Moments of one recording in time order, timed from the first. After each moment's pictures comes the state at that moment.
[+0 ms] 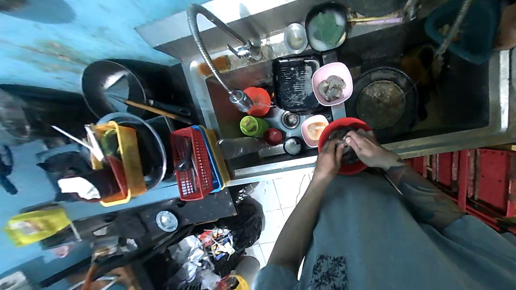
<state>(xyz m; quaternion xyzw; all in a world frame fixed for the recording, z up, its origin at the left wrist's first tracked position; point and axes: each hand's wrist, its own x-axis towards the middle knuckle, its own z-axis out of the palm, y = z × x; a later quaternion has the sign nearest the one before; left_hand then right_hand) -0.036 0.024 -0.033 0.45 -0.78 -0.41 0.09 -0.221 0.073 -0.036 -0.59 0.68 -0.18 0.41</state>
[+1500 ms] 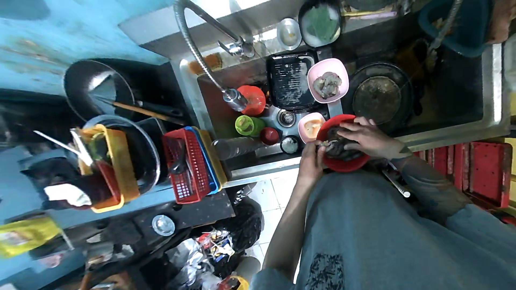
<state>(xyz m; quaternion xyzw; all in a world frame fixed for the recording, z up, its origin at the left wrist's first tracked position) 0.012 0.010 -0.023 0.47 -0.76 -0.44 0.10 -0.248 0.052 -0.033 -0.72 0.59 -0.08 0.35</state>
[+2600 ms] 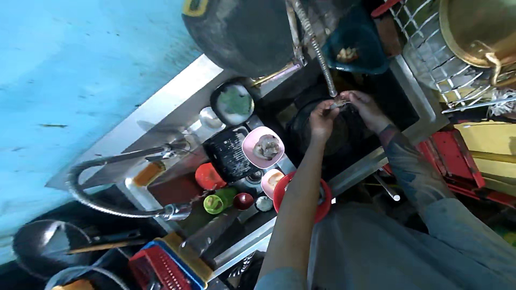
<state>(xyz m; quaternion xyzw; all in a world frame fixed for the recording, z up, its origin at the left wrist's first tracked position) -0.353 -0.071 -0.100 0.32 -0.68 -0.65 0.14 -0.492 0.053 -0.105 -0.22 0.68 -0.57 0.41</state>
